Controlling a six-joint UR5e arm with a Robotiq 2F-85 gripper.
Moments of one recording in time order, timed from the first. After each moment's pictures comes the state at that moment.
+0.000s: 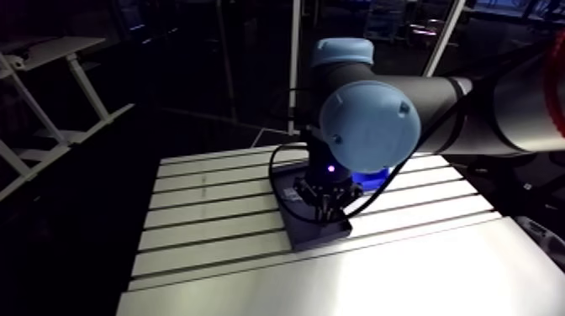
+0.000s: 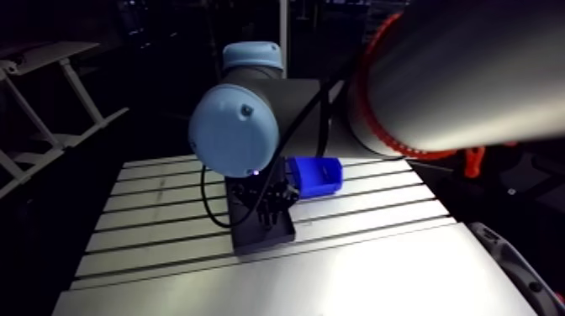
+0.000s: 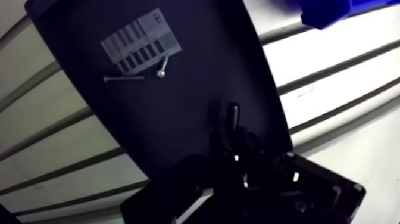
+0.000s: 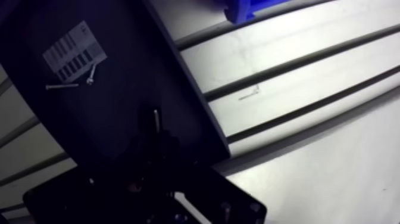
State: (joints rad) arm -0.21 -1.29 2.07 -2.19 -1.61 -1.41
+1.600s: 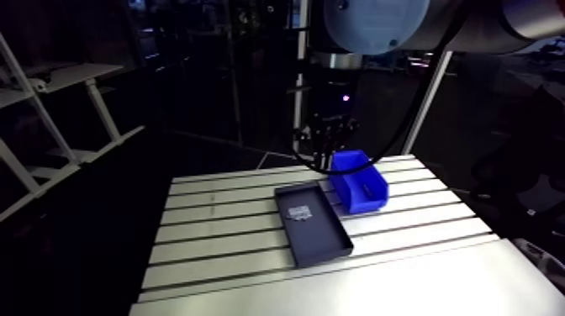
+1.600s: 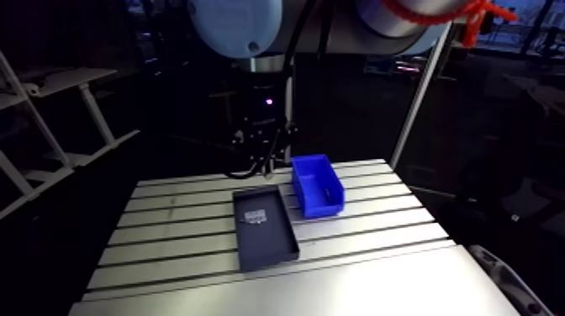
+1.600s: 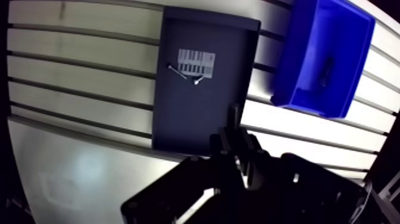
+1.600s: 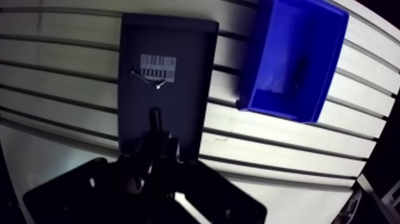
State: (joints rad) arm -0.19 -1.40 1.80 -1.93 -1.59 -2.00
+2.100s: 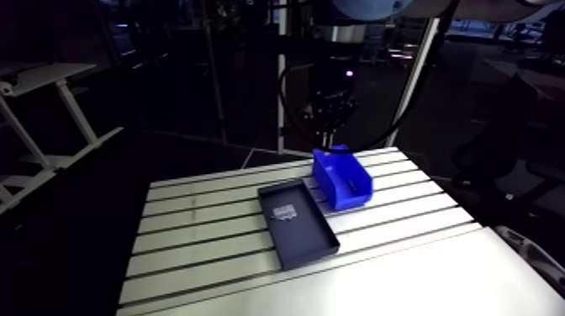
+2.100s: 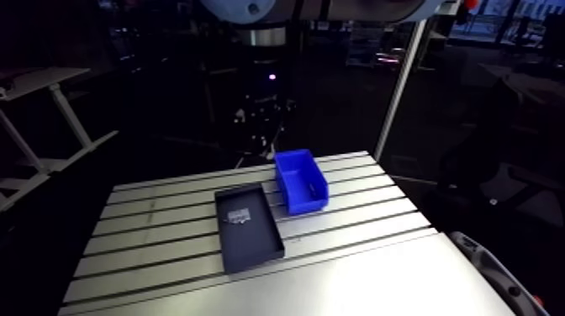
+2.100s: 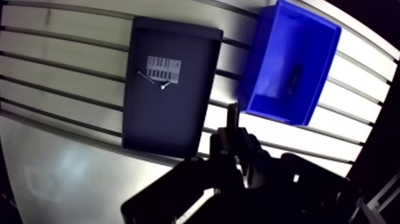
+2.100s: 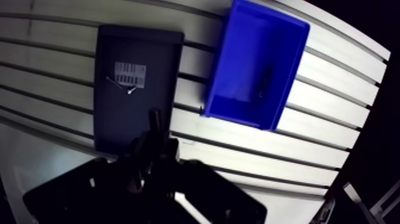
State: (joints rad) arm -0.26 -1.38 1.72 -1.90 -1.58 -2.12
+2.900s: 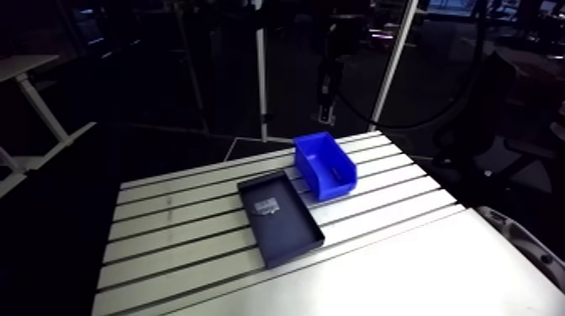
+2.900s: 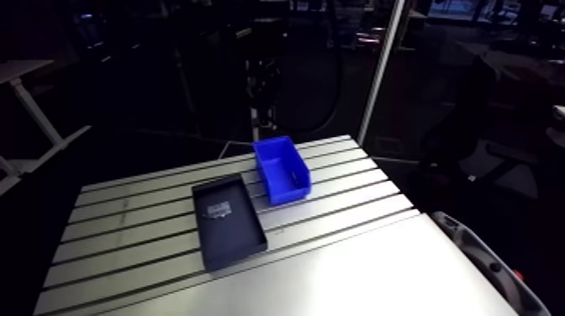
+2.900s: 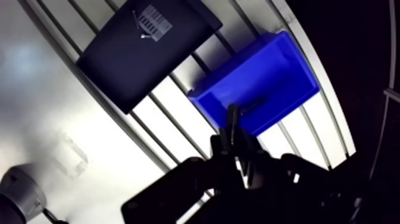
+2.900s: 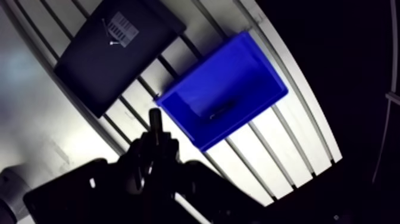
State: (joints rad) arm -0.35 -1.32 1.60 -1.81 -1.59 -2.85
